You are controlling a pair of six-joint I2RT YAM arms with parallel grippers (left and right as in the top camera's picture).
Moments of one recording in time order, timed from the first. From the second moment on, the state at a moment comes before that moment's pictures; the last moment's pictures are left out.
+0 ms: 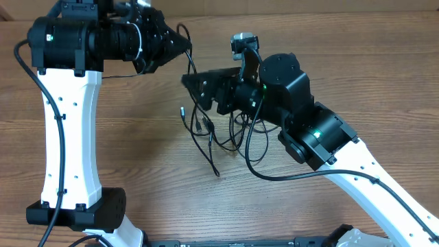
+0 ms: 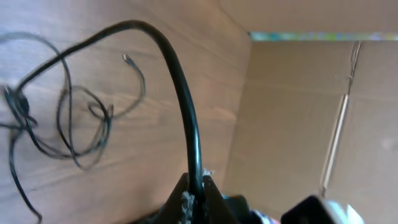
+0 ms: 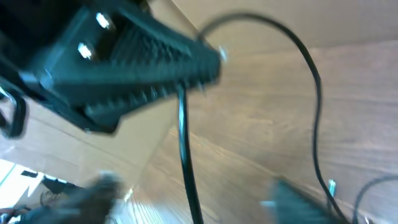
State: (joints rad) left arm -0.09 1.81 2.31 -1.40 0.75 -0.75; right arm 0.68 1.39 1.38 -0.29 -0.31 0.67
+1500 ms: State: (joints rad) left arm 0.08 2.02 2.56 -1.18 0.58 -0.22; right arm 0.34 1.40 1.38 -0.94 0.30 0.67
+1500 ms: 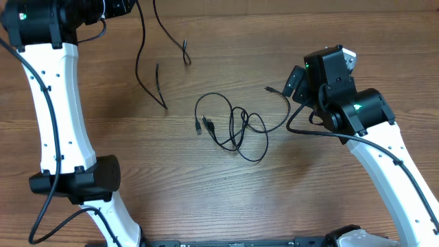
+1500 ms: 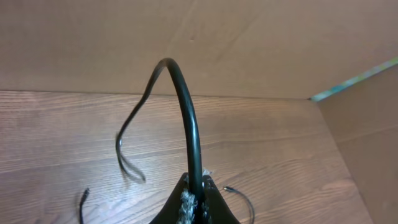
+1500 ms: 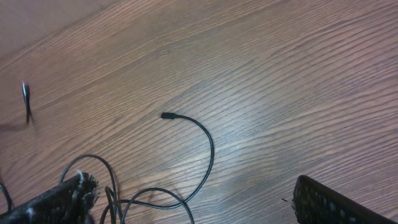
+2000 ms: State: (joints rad) left arm 0.35 2.21 2.56 -0.83 0.46 -0.26; right arm 0.34 1.40 1.38 -0.94 0.30 0.67
